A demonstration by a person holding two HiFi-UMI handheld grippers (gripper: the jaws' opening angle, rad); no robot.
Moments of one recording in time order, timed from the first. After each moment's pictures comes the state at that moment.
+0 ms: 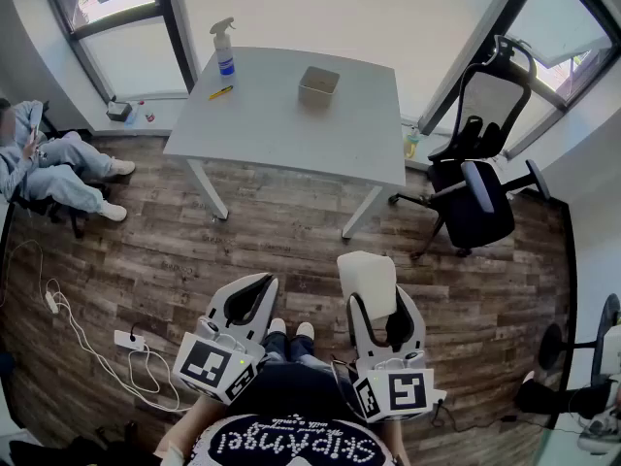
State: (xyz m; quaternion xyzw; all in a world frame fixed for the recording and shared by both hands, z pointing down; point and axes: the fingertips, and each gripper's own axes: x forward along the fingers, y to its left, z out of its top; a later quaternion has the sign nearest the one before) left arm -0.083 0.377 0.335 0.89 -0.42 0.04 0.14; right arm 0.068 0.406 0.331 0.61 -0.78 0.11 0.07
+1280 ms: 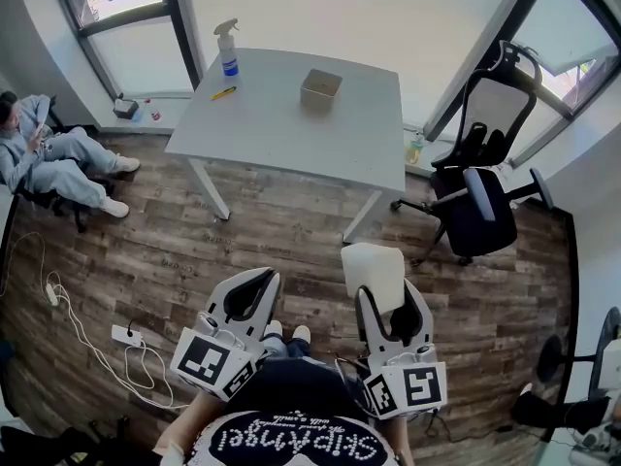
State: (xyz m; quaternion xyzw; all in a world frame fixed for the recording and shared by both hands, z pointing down) left arm -0.060 0.368 0.324 0.89 -0.43 0.02 0.12; right arm 0.097 0.388 0.318 0.58 -0.80 0.12 0.02
